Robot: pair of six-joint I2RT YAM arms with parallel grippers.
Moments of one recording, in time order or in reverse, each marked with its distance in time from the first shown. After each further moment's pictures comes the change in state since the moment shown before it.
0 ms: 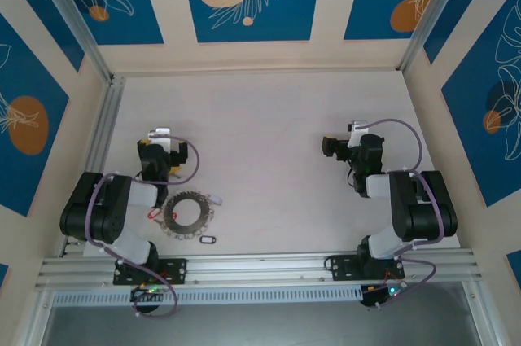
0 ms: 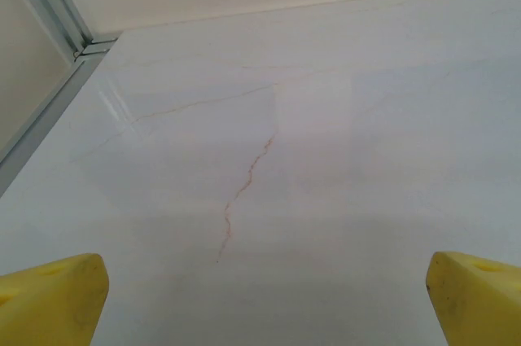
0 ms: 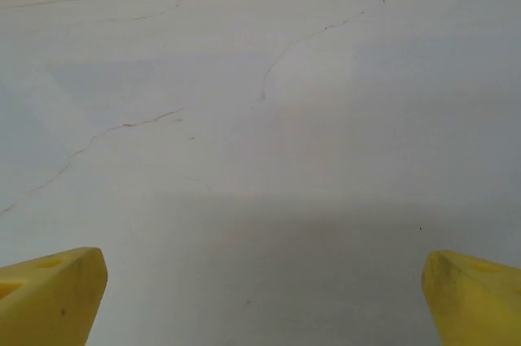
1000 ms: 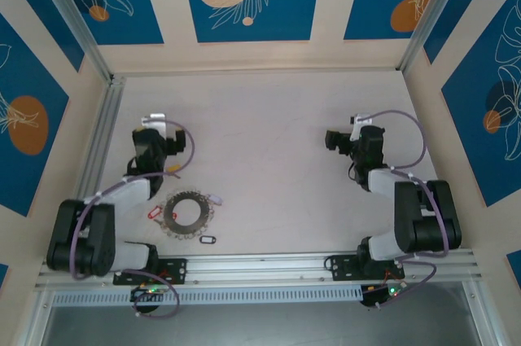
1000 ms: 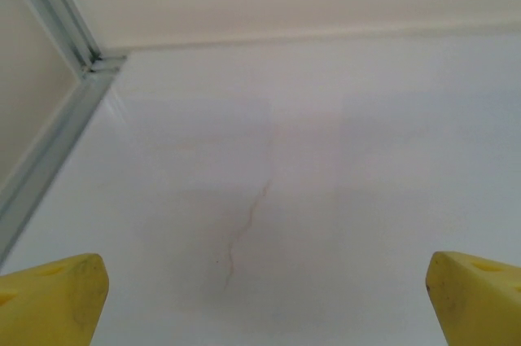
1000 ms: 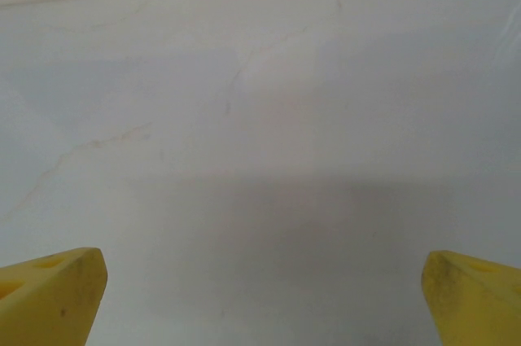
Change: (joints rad) left arm -0.014 -0.269 0.227 -0.534 -0.014 -0.096; right arm 0.025 -0.119 0.137 -0.297 0.122 0.022
